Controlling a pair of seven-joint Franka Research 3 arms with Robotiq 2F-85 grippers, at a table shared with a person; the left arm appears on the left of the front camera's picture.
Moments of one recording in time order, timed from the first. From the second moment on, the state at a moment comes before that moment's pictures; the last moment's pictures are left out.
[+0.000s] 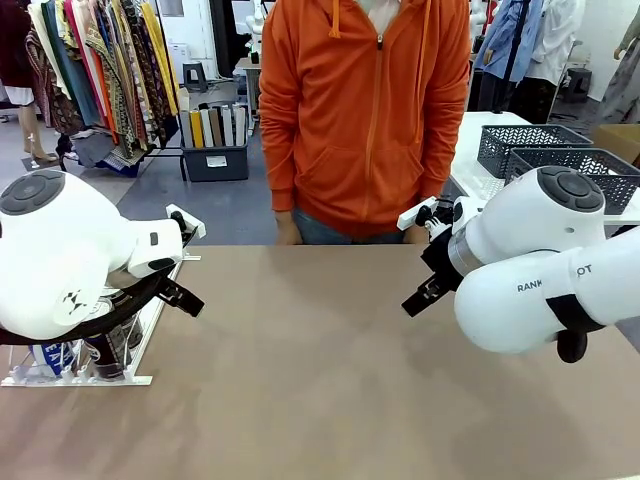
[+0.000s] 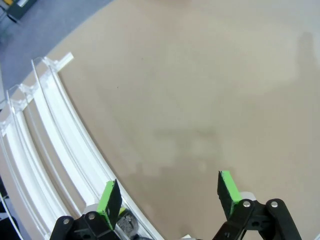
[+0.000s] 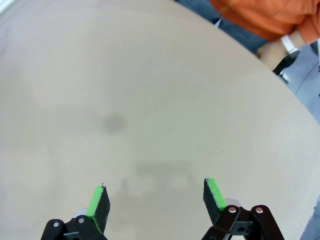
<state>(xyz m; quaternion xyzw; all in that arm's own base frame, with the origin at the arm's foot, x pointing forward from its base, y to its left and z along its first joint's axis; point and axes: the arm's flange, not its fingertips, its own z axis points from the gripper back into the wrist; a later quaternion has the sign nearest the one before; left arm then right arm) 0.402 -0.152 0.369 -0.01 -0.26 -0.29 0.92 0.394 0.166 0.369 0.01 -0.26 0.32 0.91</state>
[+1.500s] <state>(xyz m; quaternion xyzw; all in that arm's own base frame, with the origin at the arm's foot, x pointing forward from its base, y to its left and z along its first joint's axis) 0.235 0.281 0.468 -0.60 -0.33 0.19 0.71 0.193 -0.266 0.476 0.61 -0.38 -0.15 0.68</state>
